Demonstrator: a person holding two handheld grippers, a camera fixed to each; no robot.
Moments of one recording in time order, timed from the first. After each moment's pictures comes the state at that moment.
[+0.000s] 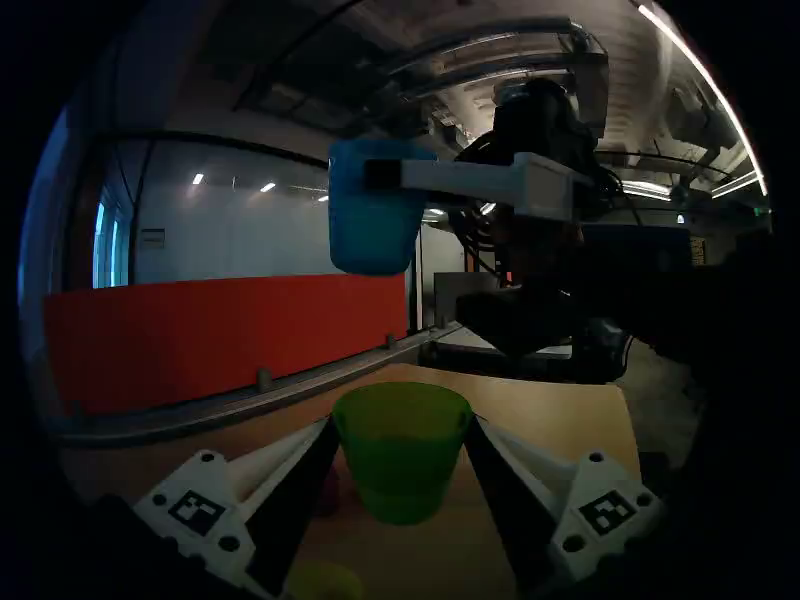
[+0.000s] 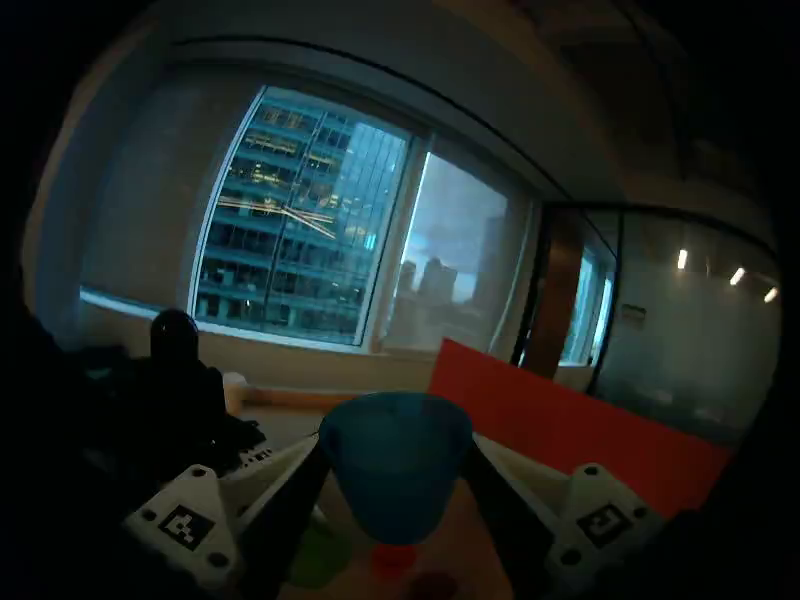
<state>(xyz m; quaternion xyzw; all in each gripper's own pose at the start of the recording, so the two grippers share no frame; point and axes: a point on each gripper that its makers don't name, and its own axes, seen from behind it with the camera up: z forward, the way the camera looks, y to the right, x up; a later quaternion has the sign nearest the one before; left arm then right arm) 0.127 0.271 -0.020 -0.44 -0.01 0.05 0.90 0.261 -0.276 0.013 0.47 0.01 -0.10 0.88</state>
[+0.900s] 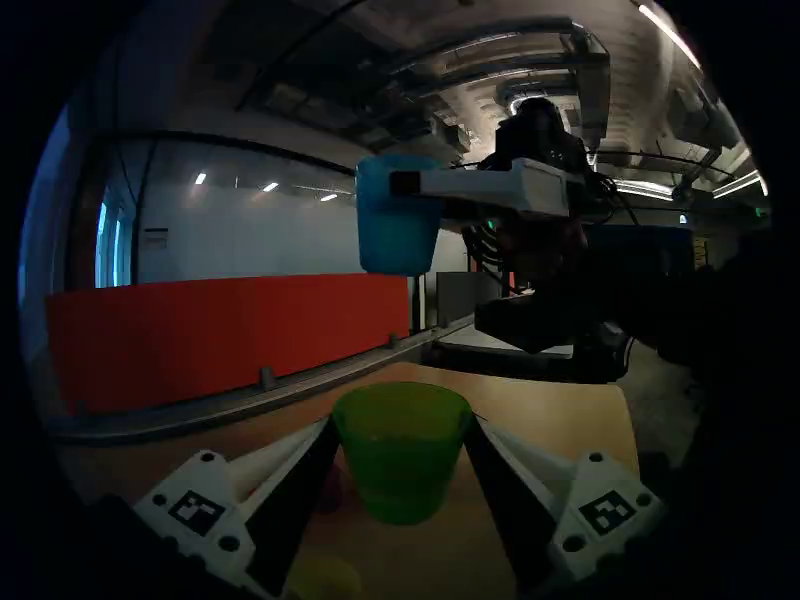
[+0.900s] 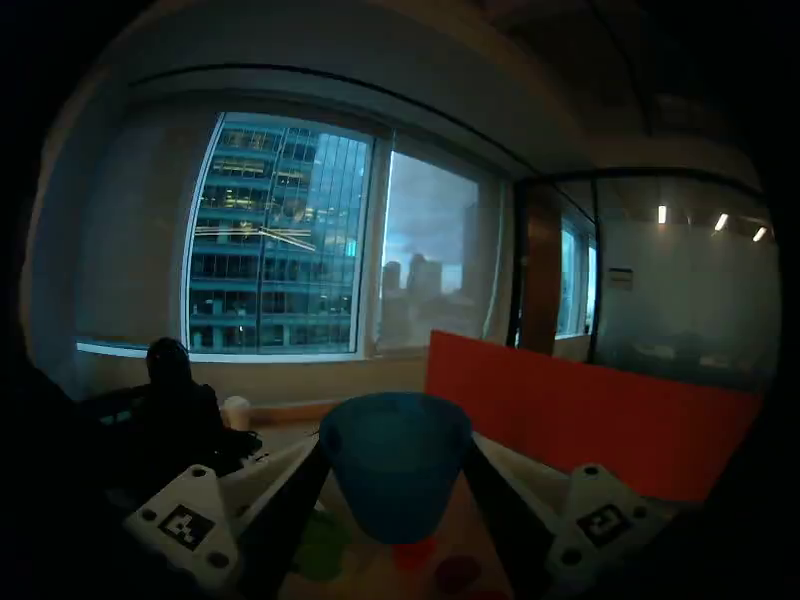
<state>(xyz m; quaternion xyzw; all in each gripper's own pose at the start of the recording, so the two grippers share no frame) 0.127 0.263 -0.025 -0.43 -0.01 0.05 0.90 0.261 -0.246 0.015 0.45 -0.01 -0.05 0.89</state>
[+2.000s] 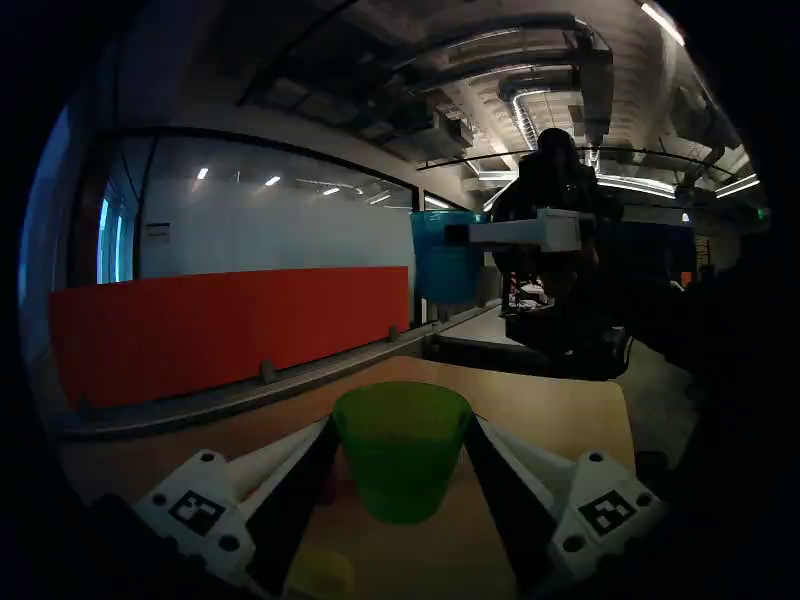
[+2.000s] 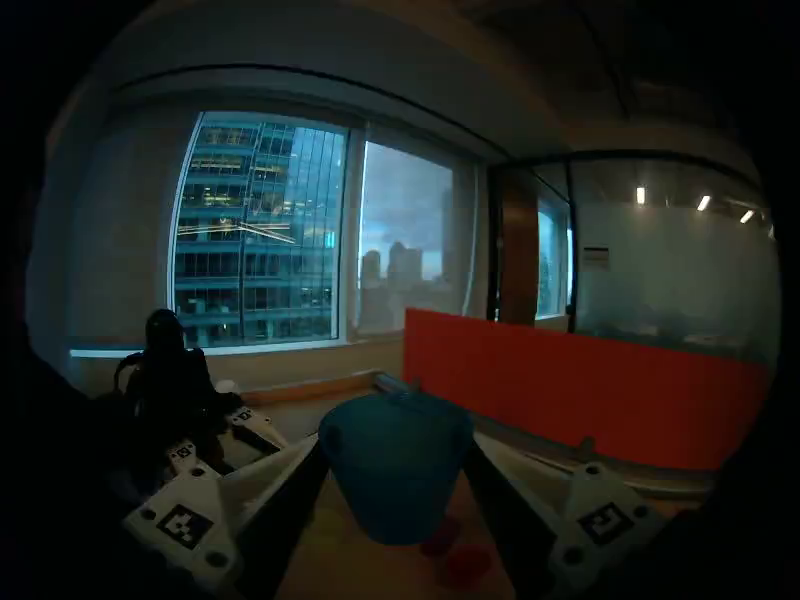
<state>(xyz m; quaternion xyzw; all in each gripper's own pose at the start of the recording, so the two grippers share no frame) 0.124 0.262 -0.034 -0.43 -0.02 0.05 0.90 0.228 -0.178 -0.003 0.42 -0.04 -0.03 0.90</state>
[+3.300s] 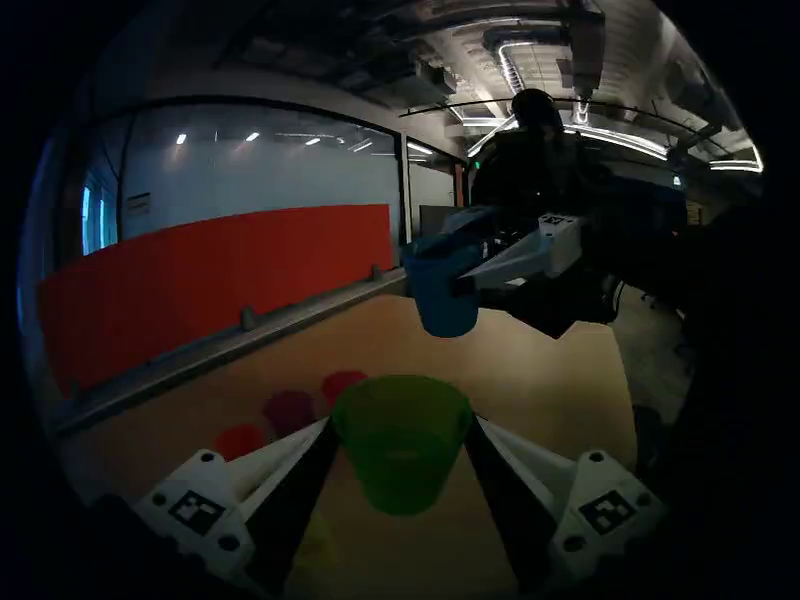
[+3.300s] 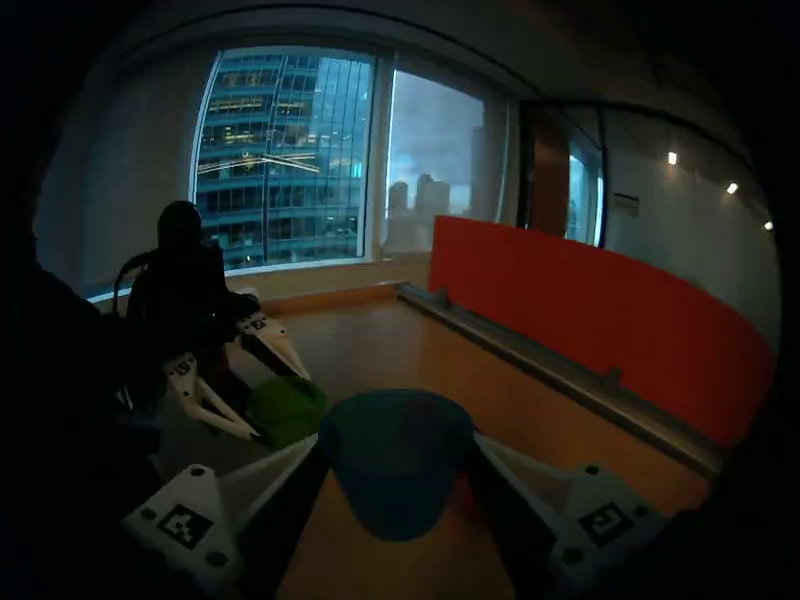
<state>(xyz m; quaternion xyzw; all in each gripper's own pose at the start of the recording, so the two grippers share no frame) 0.048 0.269 -0.047 -0.44 -0.10 0.11 0.88 0.094 -0.158 -0.031 0.45 -0.15 -0.11 0.87</state>
